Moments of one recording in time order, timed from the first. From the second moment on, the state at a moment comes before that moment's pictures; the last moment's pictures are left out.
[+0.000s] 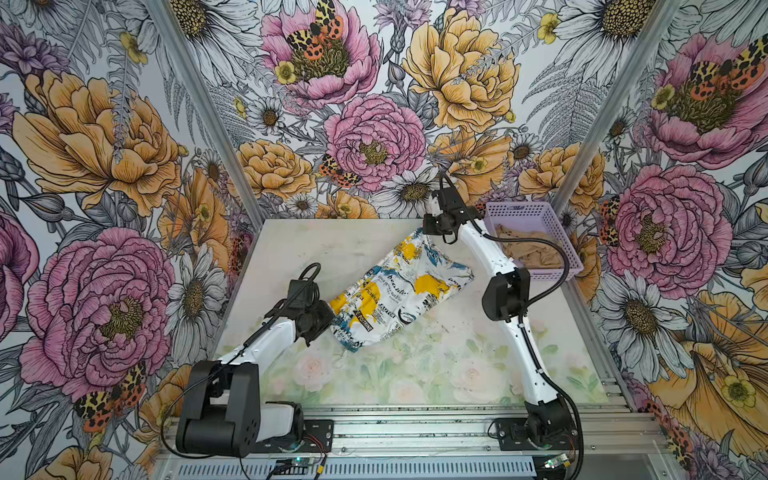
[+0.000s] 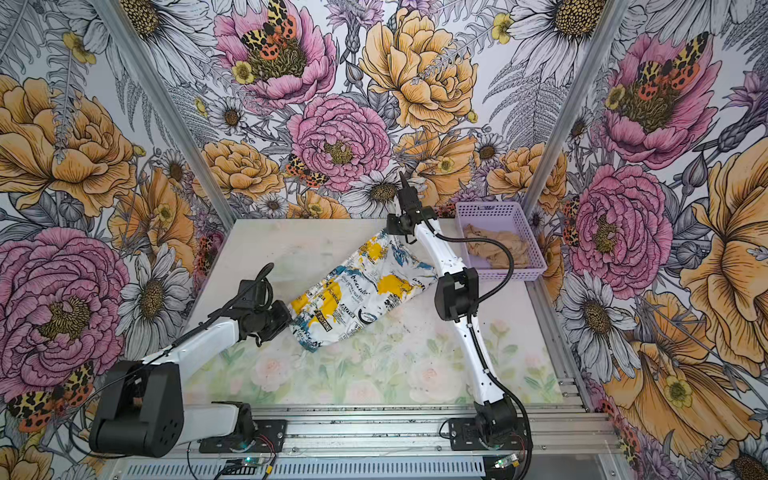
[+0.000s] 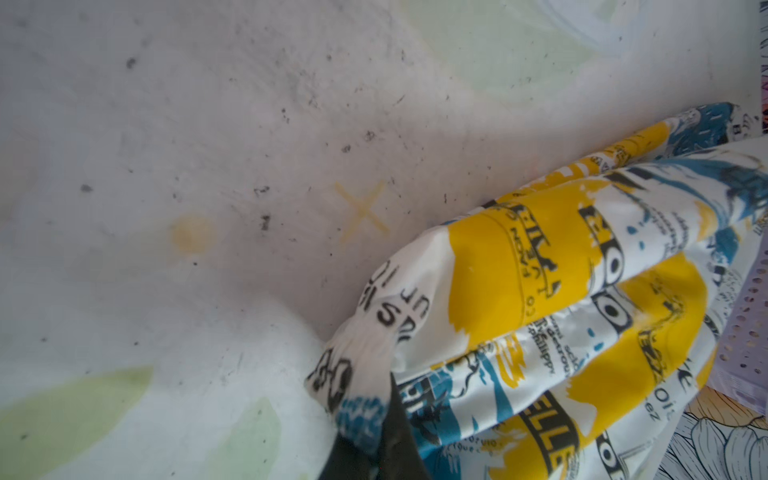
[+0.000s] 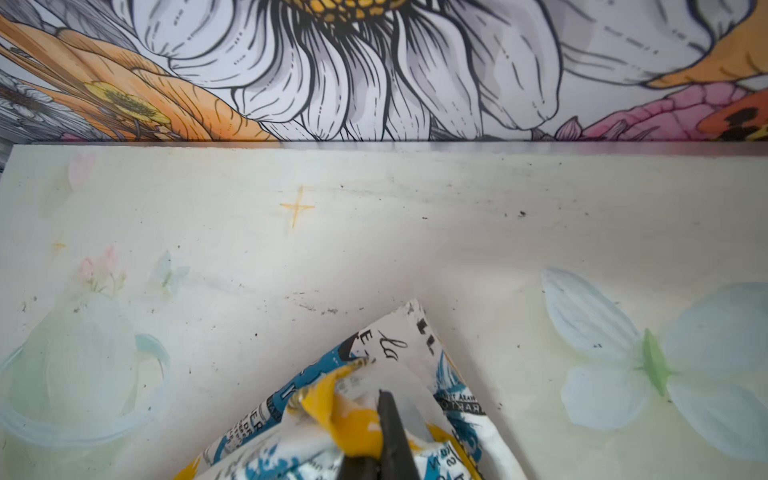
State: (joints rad) left arm -0.08 1.35 0.65 -0.36 0.19 -0.78; right arm 0.30 2.71 2.75 -0.88 -0.16 0.27
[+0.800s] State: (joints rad) left arm -0.10 1.22 0.73 -0.44 0.02 -0.77; right arm 0.26 2.46 2.29 -0.74 0.00 0.21
